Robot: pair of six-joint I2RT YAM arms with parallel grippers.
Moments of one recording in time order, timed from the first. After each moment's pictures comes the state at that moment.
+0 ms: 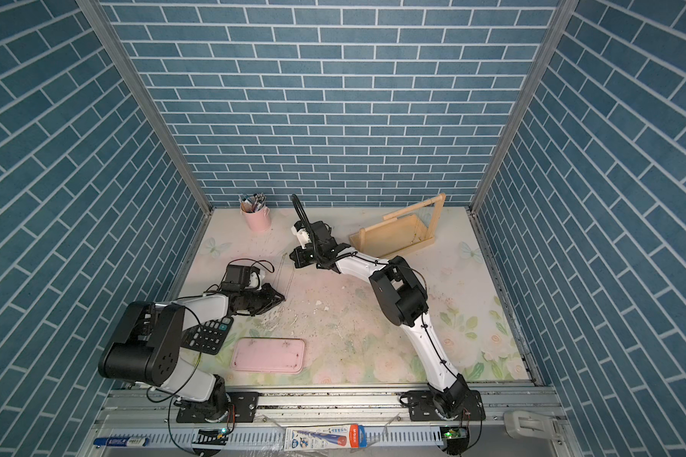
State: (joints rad) left arm -0.13 1.54 0.59 -0.05 0.48 -0.64; right arm 0.80 2.34 1.80 -0.06 -0.41 0.35
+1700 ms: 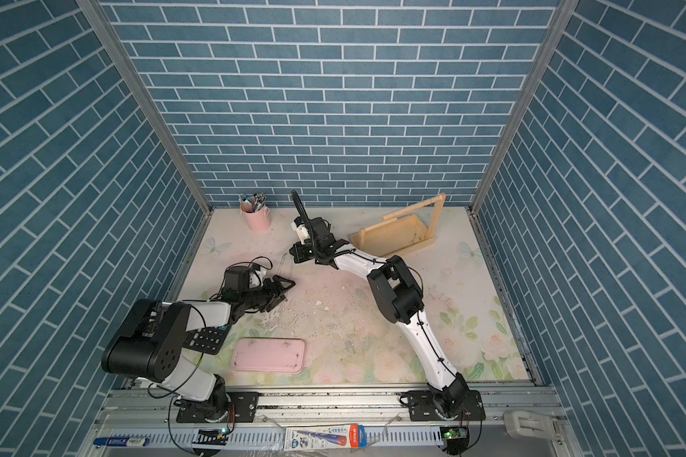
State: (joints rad) left arm -0.15 1.57 0.49 0.36 0.60 -0.90; right arm 0.78 2.41 1.92 -0.10 -0.39 0.35
